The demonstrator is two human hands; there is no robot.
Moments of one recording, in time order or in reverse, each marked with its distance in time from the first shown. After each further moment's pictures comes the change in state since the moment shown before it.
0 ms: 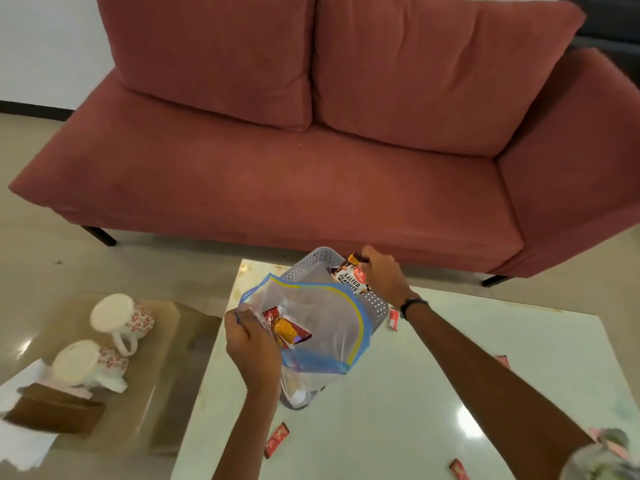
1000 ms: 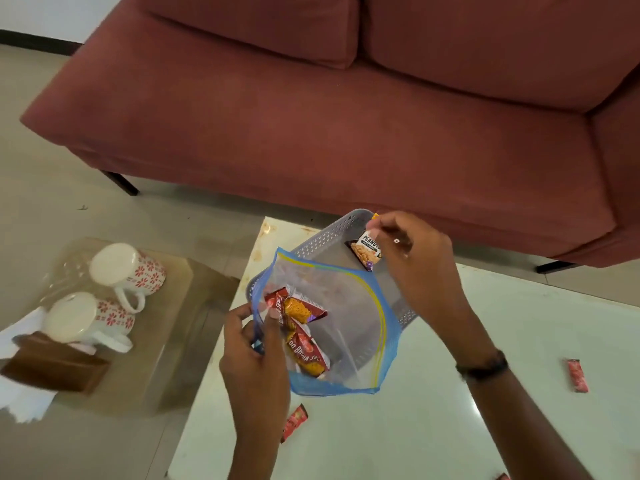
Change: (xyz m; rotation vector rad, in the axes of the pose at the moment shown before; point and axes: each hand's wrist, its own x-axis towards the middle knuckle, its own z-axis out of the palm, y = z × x) left_hand -0.003 -0.042 -0.033 0.139 -0.110 0.101; right_hand -0.041 -0.054 0.027 0.414 0.250 -0.246
